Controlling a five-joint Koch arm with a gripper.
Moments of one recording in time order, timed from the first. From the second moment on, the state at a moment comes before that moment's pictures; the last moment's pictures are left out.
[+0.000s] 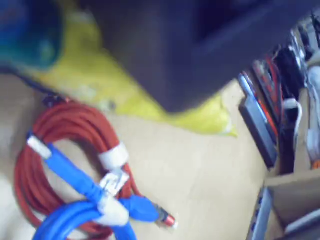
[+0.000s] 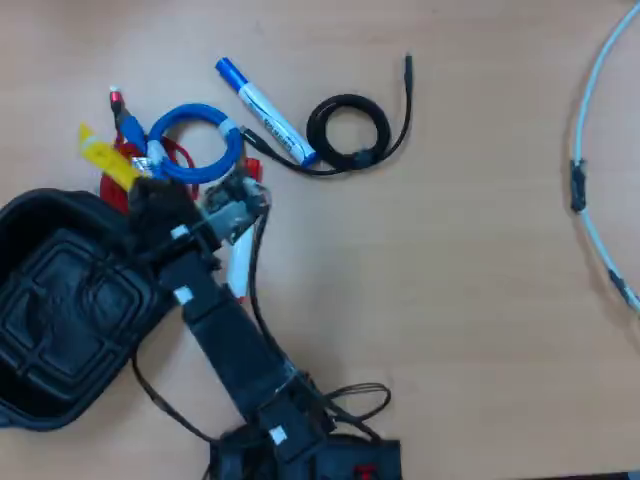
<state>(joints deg) 54.8 101.2 75.8 58.6 47.9</state>
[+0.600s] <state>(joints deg) 32.3 97.7 75.8 58.6 47.9</state>
